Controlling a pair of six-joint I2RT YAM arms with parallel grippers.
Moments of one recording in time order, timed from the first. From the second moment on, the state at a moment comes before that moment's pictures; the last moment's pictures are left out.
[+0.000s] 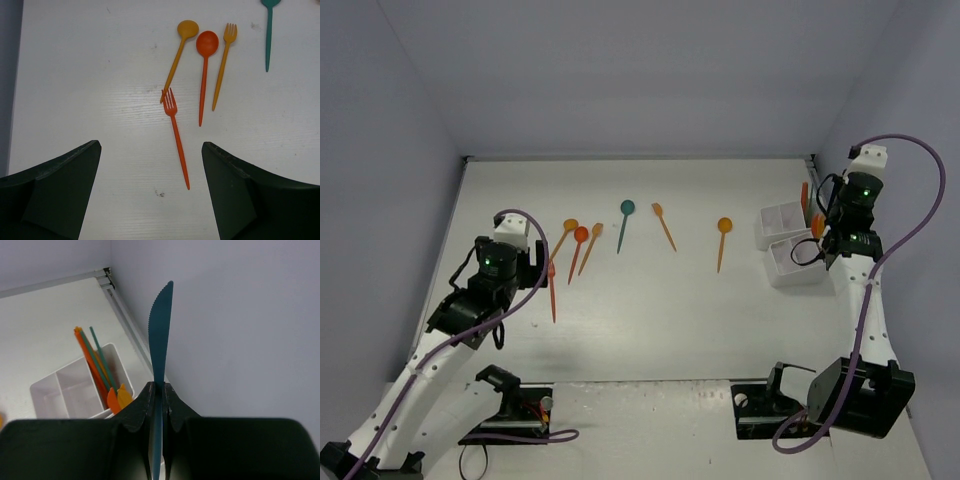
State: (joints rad) left arm -0.43 0.74 0.82 -0.62 -0.37 -0.14; right arm -0.24 1.16 1.05 -0.19 0.31 -0.12
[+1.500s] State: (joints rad) left arm -0.42 0.68 0.82 -0.62 -0.37 -0.12; right arm -0.23 1.08 0.77 -0.04 0.25 -0.06
